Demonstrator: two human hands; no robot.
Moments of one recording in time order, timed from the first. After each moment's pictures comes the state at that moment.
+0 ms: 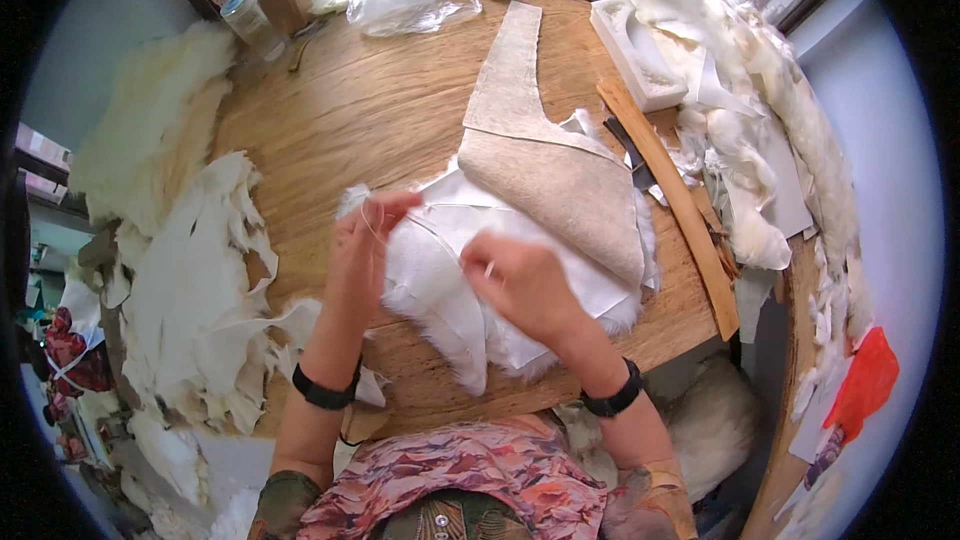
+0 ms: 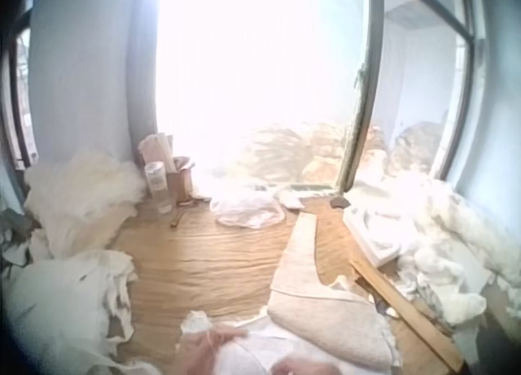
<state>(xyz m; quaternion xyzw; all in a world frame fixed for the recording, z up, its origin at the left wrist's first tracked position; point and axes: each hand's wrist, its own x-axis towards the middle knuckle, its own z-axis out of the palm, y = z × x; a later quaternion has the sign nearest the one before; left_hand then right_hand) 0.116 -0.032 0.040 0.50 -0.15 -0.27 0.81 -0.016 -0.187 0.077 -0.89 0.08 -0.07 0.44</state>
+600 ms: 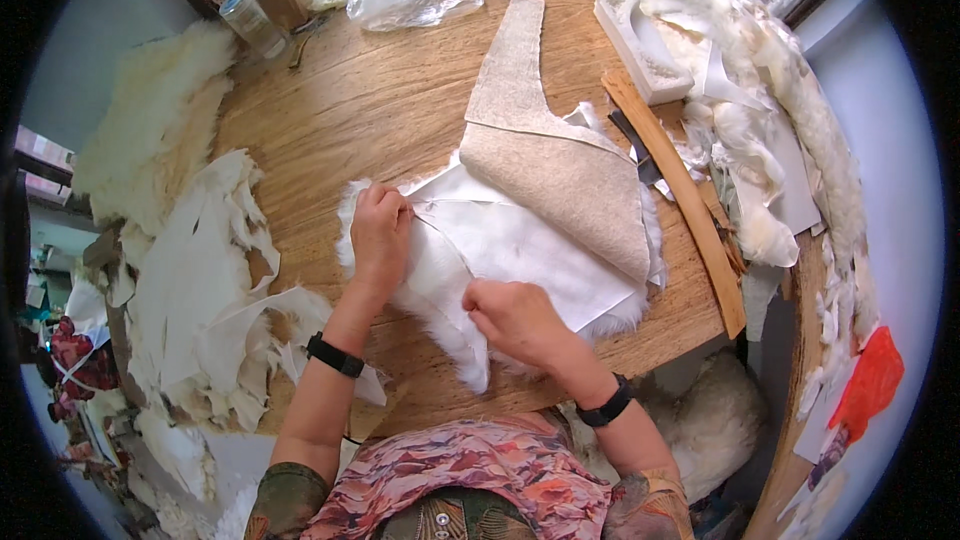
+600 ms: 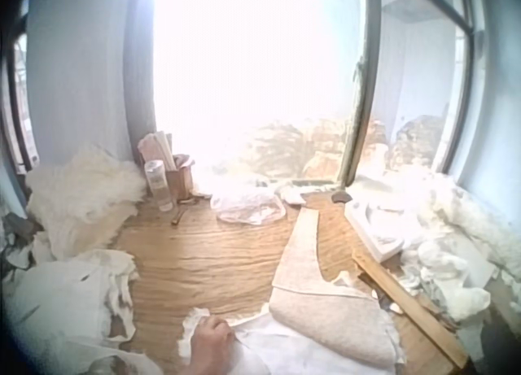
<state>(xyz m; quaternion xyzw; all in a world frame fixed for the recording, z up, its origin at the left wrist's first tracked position) 0.137 -0.042 -0.022 0.87 -0.32 0.10 0.36 -0.043 -0.172 0.032 -0.91 0.01 0.04 0.40</state>
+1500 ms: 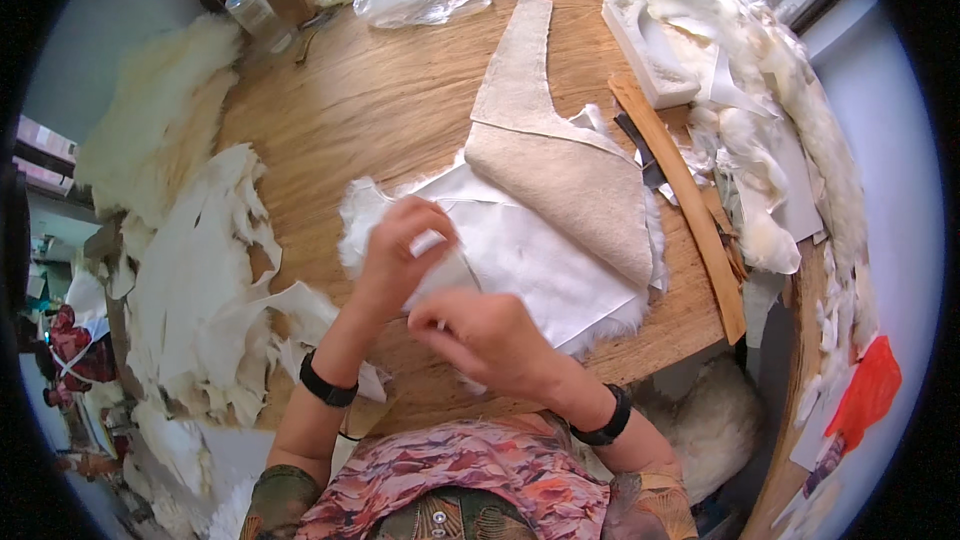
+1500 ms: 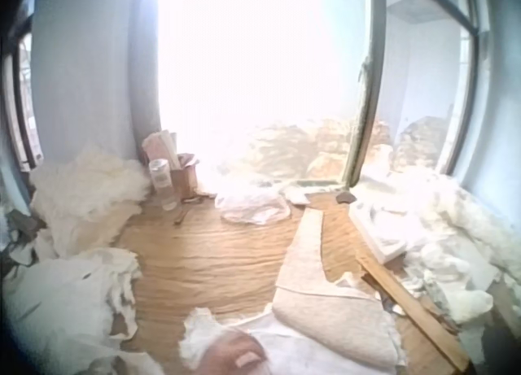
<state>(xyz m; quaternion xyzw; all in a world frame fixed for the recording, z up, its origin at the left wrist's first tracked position) 0.109 -0.041 0.028 0.74 -0.43 -0.08 0.52 -0.031 -0.151 0.092 -0.86 -0.07 -0.05 0.51</state>
